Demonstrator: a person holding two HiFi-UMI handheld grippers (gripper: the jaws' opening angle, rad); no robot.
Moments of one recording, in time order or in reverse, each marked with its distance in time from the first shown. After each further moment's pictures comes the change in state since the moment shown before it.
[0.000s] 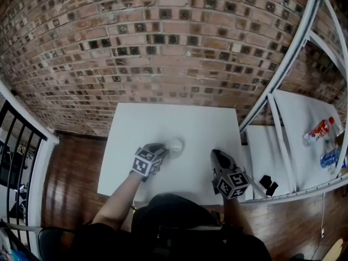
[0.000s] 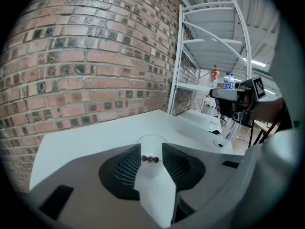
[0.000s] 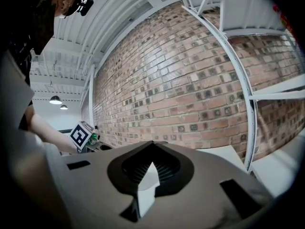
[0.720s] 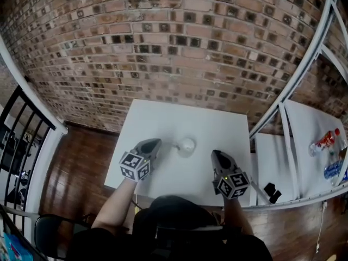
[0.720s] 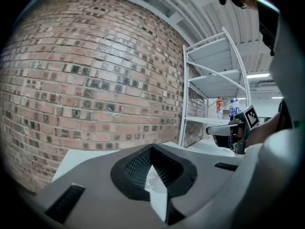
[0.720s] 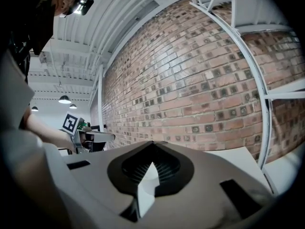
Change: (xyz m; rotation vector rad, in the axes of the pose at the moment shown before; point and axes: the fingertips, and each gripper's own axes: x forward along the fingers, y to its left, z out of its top) left arm -0.121 0.031 0.055 -0.055 -0.387 0.159; right arm 0.020 0.046 0.001 -0.032 0.004 0.102
